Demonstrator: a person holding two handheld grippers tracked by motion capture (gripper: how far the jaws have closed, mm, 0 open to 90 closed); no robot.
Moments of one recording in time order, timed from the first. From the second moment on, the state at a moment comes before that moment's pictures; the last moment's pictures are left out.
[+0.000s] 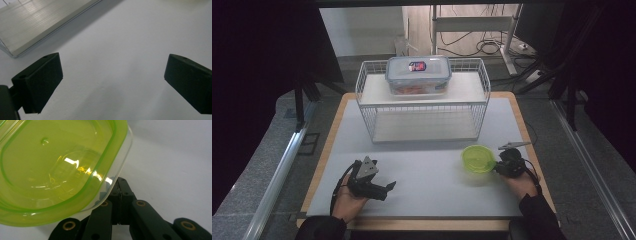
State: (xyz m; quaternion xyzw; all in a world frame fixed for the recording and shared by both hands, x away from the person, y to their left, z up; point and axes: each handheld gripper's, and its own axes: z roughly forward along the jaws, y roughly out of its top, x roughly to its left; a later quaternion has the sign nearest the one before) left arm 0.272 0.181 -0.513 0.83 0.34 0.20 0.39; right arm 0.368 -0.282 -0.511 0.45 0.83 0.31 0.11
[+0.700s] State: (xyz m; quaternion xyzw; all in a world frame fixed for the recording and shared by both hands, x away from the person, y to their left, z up) left arm 0.270 0.181 -0.512 0.83 0.35 0.20 0.39; right arm 0.361 -0.229 -0.514 0.42 0.85 0.32 0.06
